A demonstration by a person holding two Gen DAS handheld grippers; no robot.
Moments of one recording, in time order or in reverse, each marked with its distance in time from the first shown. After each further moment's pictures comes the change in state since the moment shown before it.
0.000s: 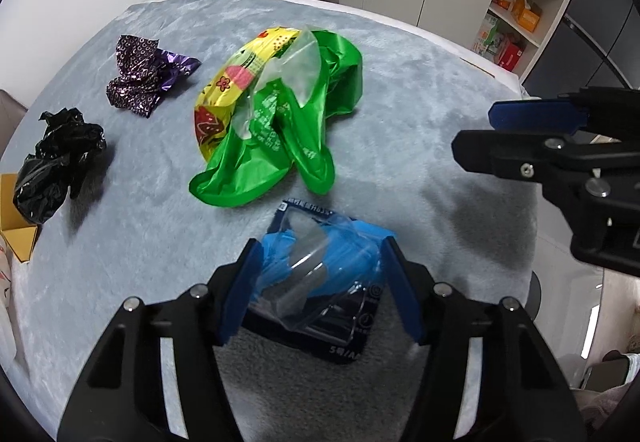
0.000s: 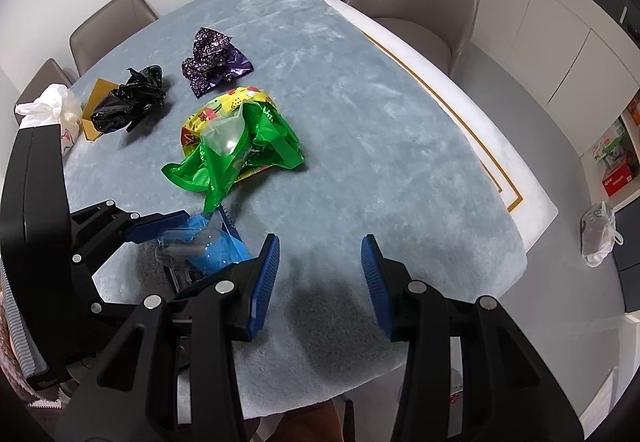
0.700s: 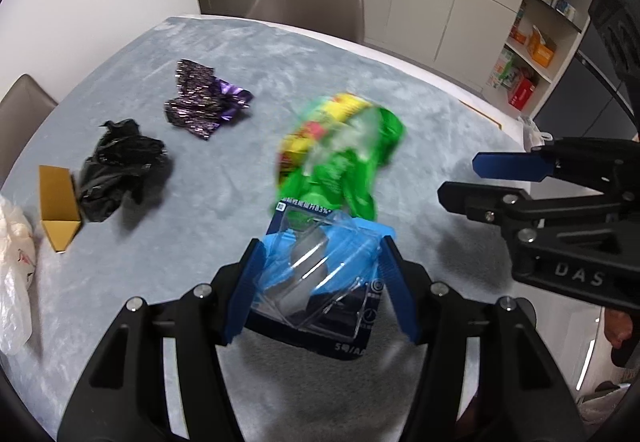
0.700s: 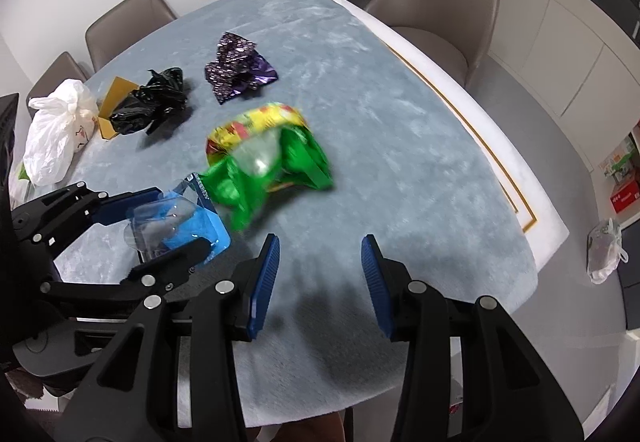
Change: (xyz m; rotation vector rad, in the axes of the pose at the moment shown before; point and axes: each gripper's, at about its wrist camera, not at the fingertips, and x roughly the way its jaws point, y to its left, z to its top) left arm -0.048 0.025 0.004 -0.090 -0.091 0.046; right arm -0.002 0.017 0.010 -0.054 -0.018 0.038
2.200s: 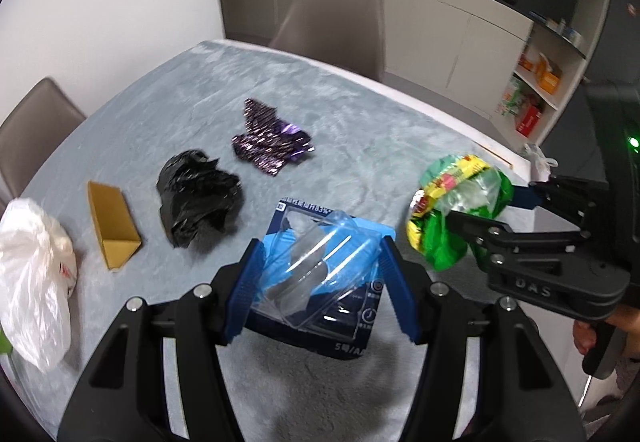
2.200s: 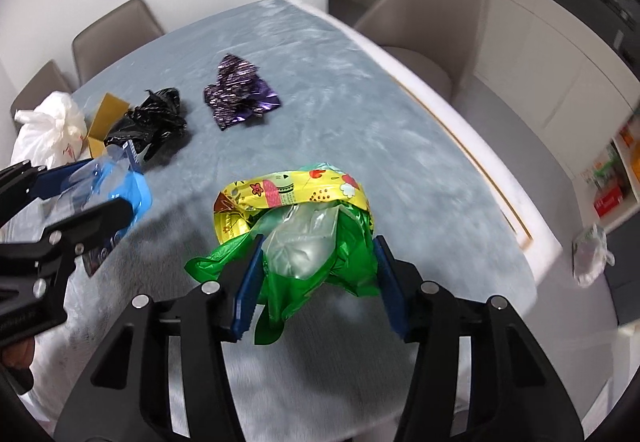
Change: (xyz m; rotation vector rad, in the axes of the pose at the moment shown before) left arm -0.047 0.045 0.012 -0.006 -0.085 0.007; right arm -0.007 0.025 0.007 0.040 -0.072 -0.106
